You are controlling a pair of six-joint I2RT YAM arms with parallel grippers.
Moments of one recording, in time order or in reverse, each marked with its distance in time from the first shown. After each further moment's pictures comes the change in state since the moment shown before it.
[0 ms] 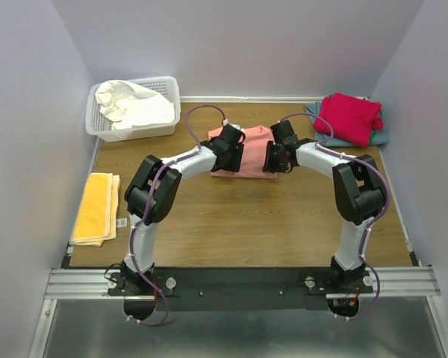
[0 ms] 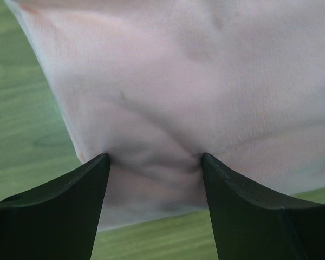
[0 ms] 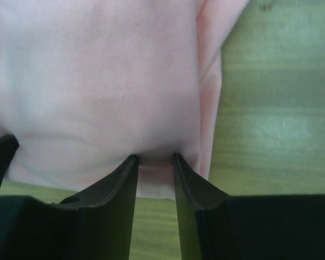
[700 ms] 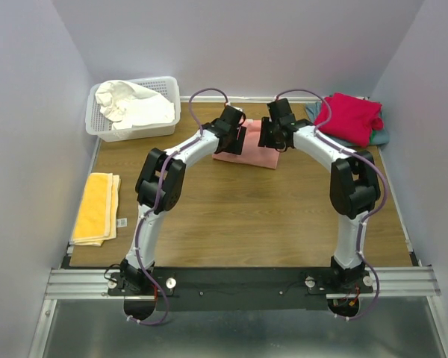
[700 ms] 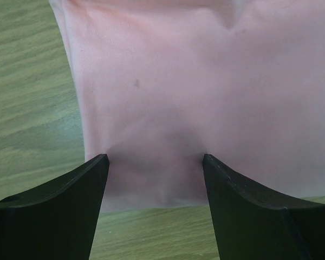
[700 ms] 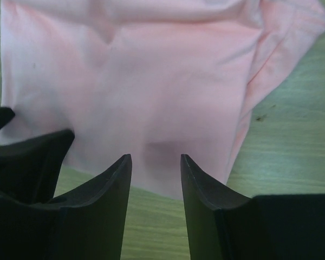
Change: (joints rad) left arm 0.053 0.151 0.317 -0.101 0.042 0.065; right arm -0.011 0.062 0.295 -0.075 0.063 -0.058
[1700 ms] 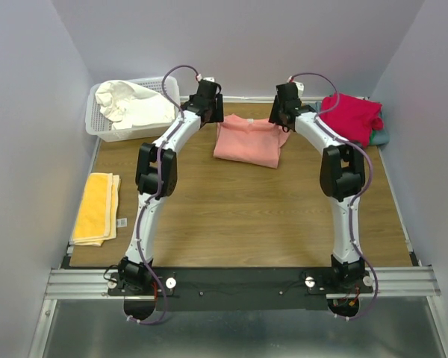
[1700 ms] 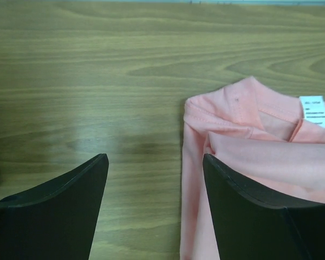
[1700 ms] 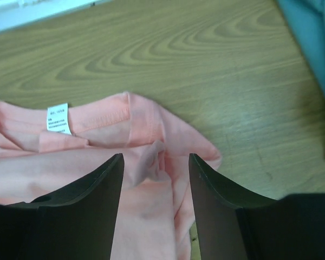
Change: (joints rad) left arm 0.194 0.237 0.436 -0.028 -0.024 -0.053; right arm -0.095 0.281 0.344 0.044 0.201 -0.017
